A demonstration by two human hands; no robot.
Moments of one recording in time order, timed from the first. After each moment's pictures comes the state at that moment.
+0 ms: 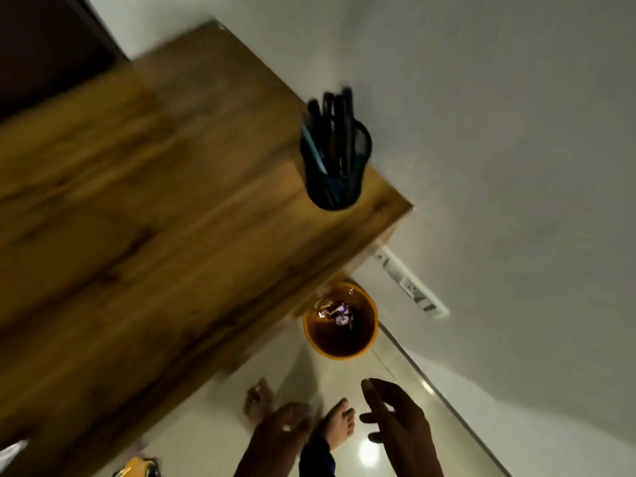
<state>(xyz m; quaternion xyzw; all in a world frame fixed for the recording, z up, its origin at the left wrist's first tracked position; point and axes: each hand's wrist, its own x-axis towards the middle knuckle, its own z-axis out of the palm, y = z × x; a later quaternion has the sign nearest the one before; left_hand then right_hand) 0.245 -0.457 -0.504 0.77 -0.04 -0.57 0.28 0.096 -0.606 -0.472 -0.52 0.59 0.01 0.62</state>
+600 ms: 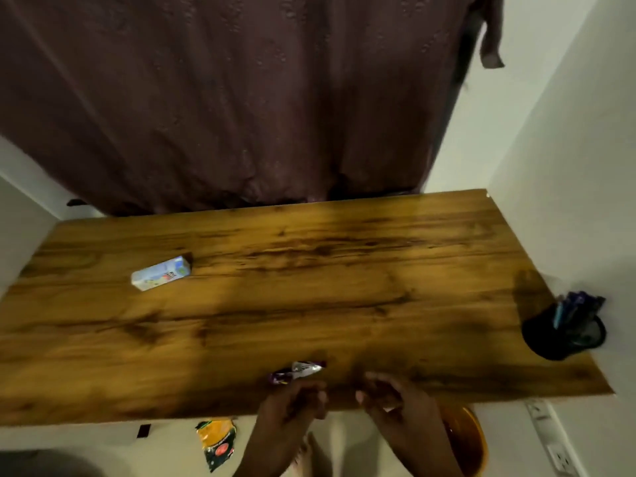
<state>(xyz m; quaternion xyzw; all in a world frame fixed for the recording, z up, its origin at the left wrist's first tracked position) 0.328 -0.251 -0.281 0.78 0.06 -0.23 0.58 0.289 -0.463 -0.255 -0.86 0.17 0.07 0.48</state>
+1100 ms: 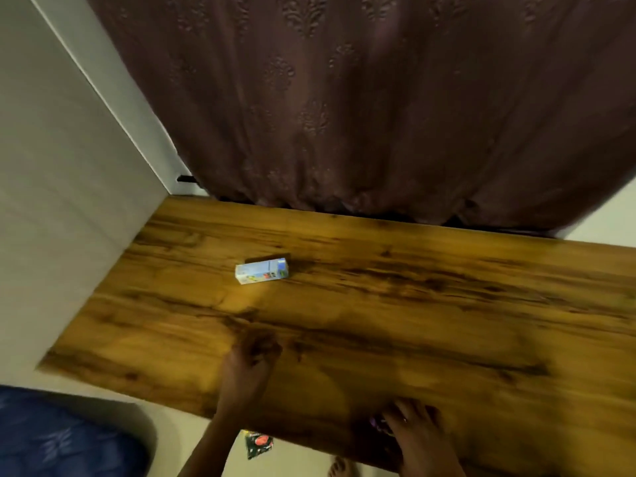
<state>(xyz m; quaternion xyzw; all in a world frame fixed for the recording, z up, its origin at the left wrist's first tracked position) 0.455 -0.022 -0.300 0.85 0.18 0.01 0.50 0.409 -0.327 -0.319 -0.96 -0.13 0.25 0.05</state>
